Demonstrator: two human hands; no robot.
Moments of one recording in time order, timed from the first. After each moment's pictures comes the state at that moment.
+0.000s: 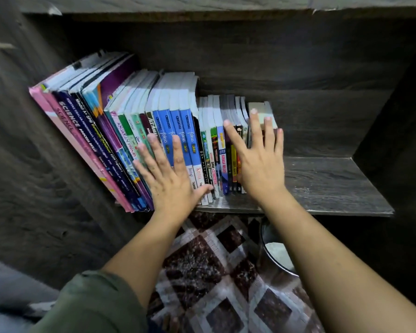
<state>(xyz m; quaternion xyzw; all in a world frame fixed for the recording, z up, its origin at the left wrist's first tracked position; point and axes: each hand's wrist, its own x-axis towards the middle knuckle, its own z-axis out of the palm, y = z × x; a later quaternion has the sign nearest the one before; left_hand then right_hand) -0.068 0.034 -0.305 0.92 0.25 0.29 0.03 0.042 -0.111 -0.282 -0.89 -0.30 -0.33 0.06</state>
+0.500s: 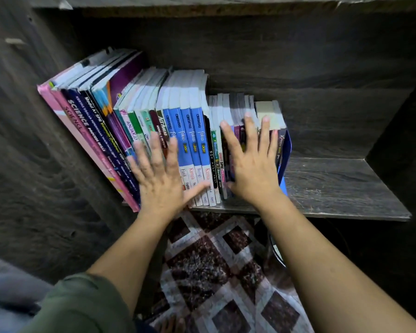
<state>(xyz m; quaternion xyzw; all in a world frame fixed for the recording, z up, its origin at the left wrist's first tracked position) -0.081 0.077 -0.314 0.91 0.19 0.38 -0.05 0.030 -0.086 -0.284 -0.89 -0.36 -0.27 0.10</state>
